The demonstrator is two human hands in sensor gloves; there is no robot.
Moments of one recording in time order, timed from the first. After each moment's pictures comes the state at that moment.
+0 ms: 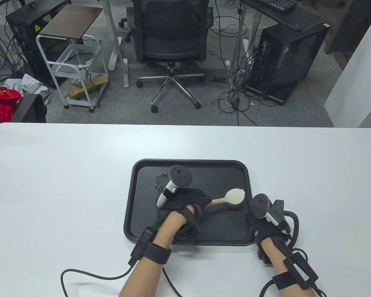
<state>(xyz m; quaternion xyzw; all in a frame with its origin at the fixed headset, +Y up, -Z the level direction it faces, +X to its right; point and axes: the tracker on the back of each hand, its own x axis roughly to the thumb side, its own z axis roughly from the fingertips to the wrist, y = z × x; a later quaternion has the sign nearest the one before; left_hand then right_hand) -0.044 -0.705 -0.371 -0.23 -0.04 0.34 0.91 0.223 -0.767 -0.336 -0.06 0.10 0.99 0.07</state>
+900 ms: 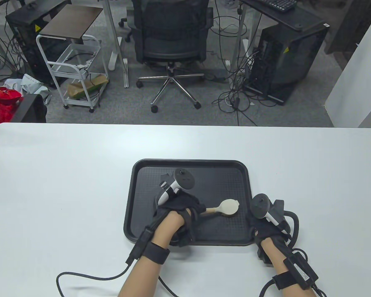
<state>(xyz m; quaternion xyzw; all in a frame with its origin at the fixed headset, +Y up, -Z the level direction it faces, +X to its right) -0.064 -0.709 -0.374 -0.31 -0.02 0.23 0.92 0.223 -0.767 -0.336 -0.06 0.10 0.99 0.07</state>
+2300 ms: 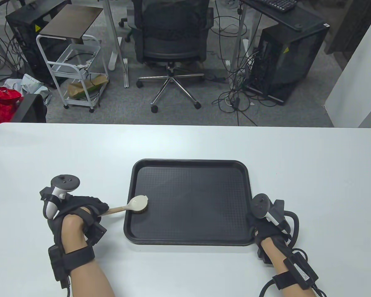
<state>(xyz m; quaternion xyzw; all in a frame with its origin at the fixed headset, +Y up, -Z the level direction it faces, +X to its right) -0.331 -0.697 -0.337 -0.27 0.22 0.37 0.86 0.224 -0.767 -0.337 -0.06 0.10 0.99 0.07</state>
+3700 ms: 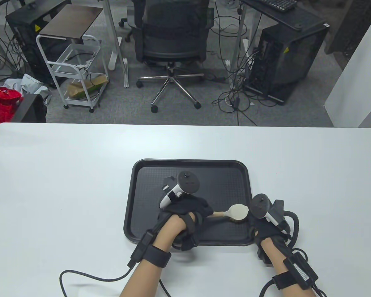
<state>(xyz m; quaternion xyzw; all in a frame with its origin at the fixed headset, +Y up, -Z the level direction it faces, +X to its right) -0.042 -0.711 -0.363 -0.30 -0.10 0.29 0.90 0.223 -0.766 -0.336 -0.06 0.09 0.99 0.07</state>
